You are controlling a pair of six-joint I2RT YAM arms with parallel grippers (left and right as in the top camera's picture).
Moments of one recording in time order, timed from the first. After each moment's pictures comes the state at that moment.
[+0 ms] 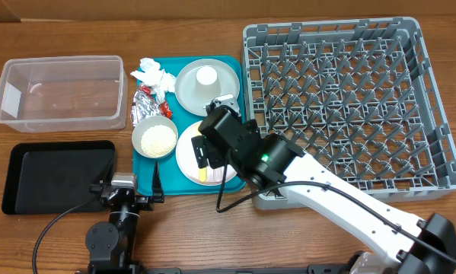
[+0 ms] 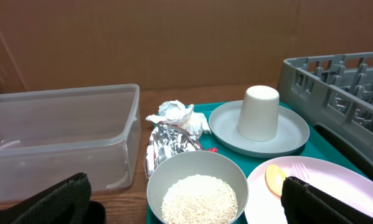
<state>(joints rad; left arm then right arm) 0.02 0.02 0.01 -0.07 0.08 0.04 0.89 1.61 1.36 -0.70 0.21 0.53</state>
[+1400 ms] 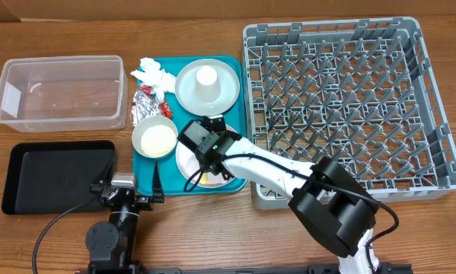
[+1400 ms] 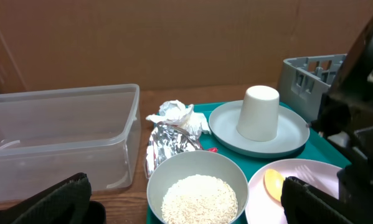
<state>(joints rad) 0.02 0.02 0.01 -0.07 0.08 0.04 0.89 2.05 1.43 -0.70 0.26 0.67</state>
